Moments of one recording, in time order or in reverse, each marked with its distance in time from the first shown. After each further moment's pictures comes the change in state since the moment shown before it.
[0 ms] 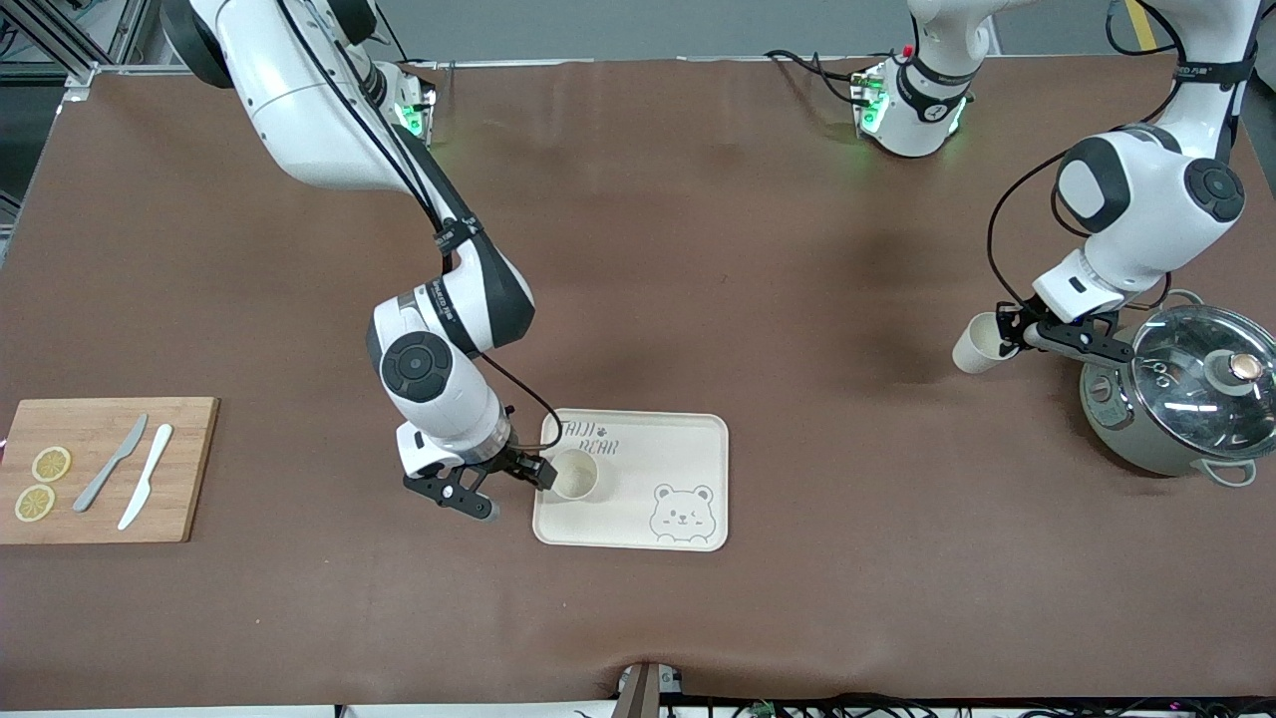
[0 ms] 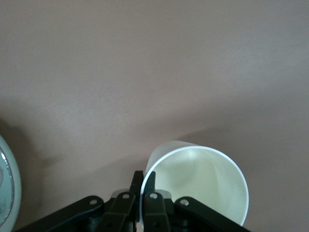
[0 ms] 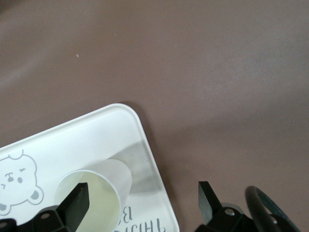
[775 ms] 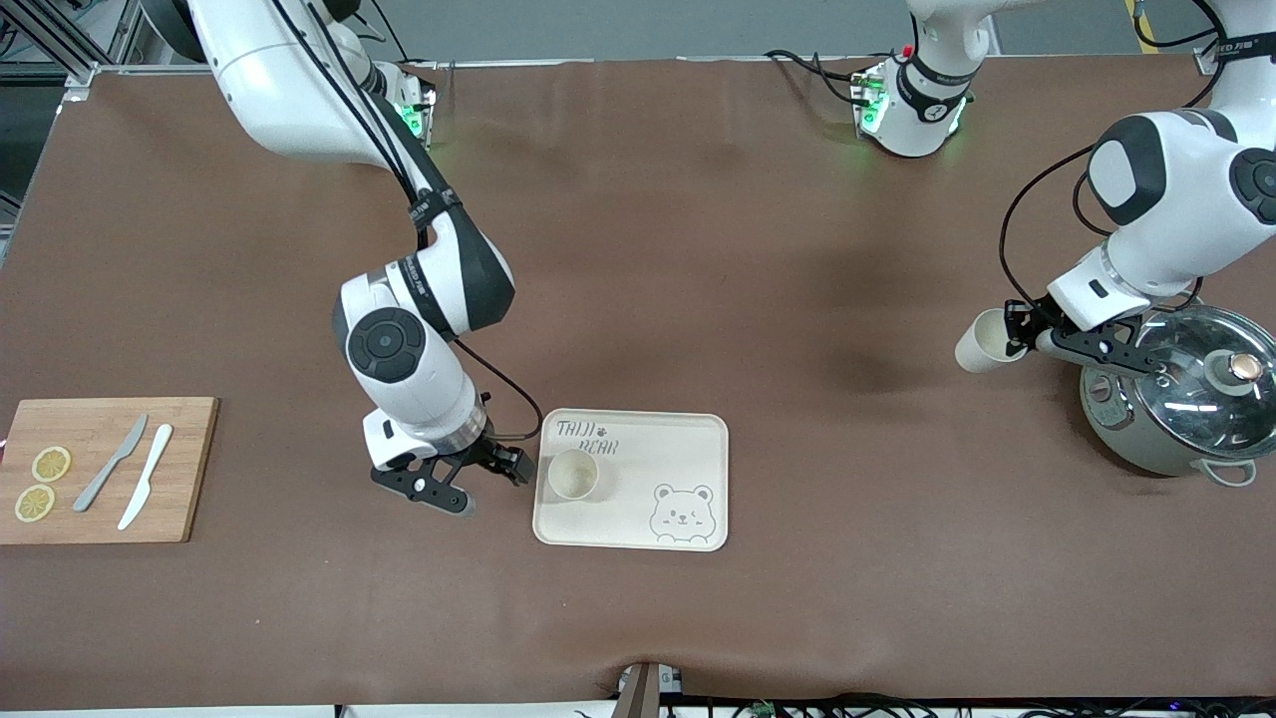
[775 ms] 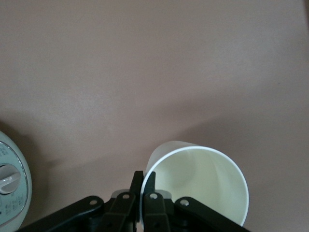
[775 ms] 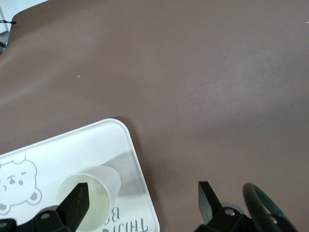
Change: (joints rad) left arm -0.066 -0.049 0.000 0.177 0.050 -0.269 -0.153; right arm -0.013 -0.068 -0.013 -0.006 -0.071 -0.055 -0.018
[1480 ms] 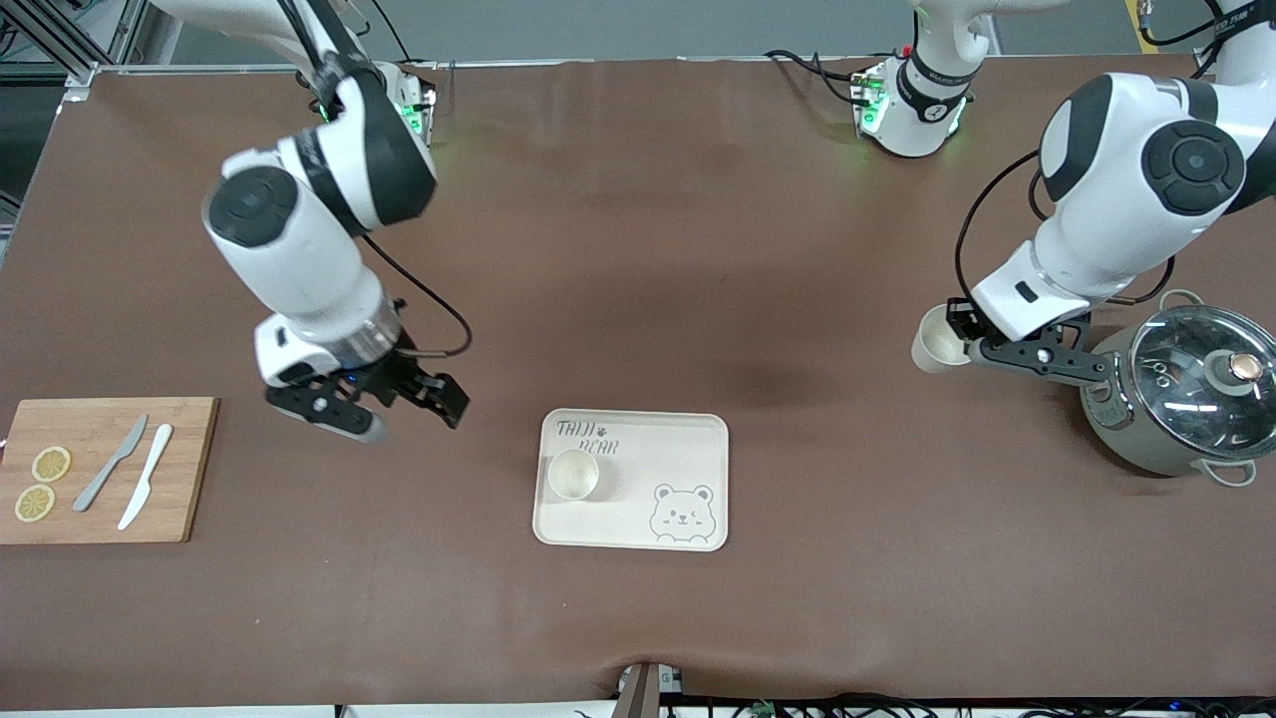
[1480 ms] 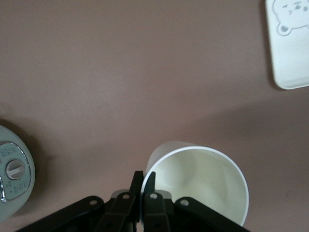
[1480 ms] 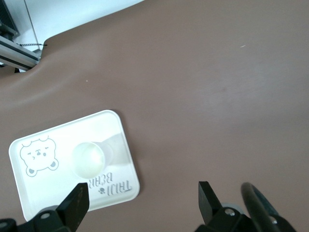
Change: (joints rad) left arm -0.219 0.048 -0.001 0.306 0.185 -0.300 -0.381; right arm -0.031 -0.331 0.014 -0.234 0.000 -0.061 -0.038
